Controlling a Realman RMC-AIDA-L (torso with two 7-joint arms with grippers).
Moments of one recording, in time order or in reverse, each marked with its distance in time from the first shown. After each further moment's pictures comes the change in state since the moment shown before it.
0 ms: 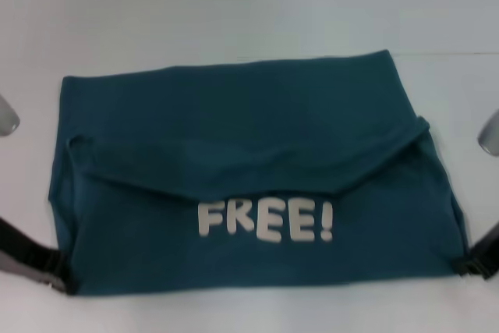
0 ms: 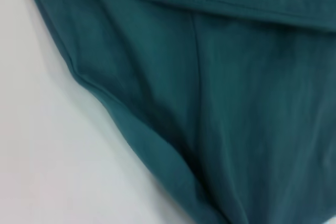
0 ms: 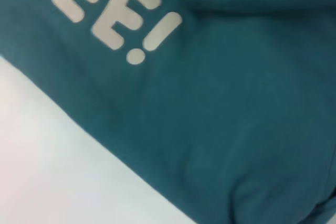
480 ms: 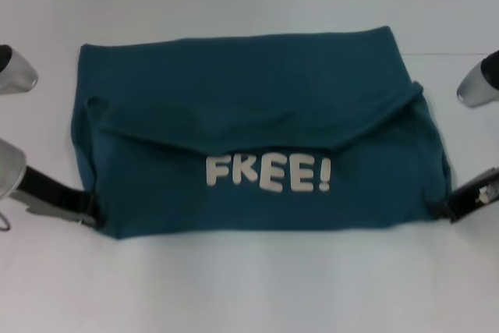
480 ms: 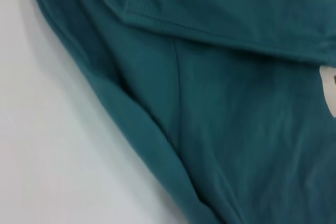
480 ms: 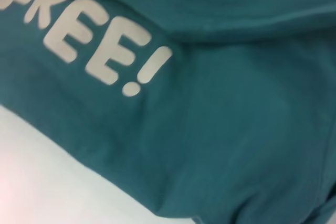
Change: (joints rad) left arm -0.046 -0.011 0.026 -0.040 -0.076 -0.239 -0.055; right arm 0.063 -0.004 -0.034 0.073 -0.004 0.221 0.157
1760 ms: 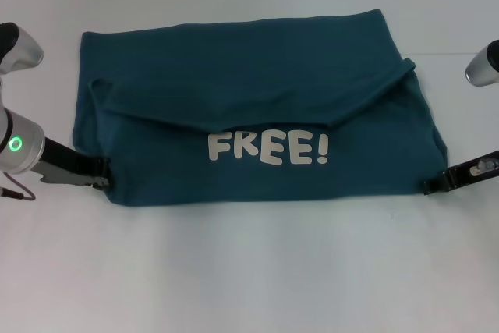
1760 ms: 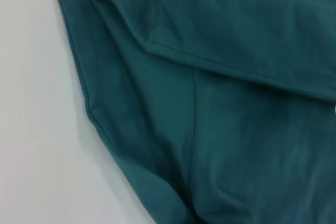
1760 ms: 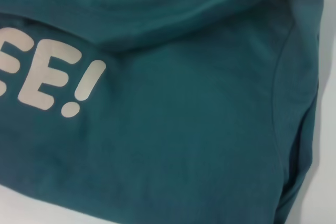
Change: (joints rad) left arm -0.035 -0.015 0.018 -0.043 -0.003 -0.191 -0.114; right arm 0.003 0.006 -0.008 0.091 -0.052 0.240 0.191
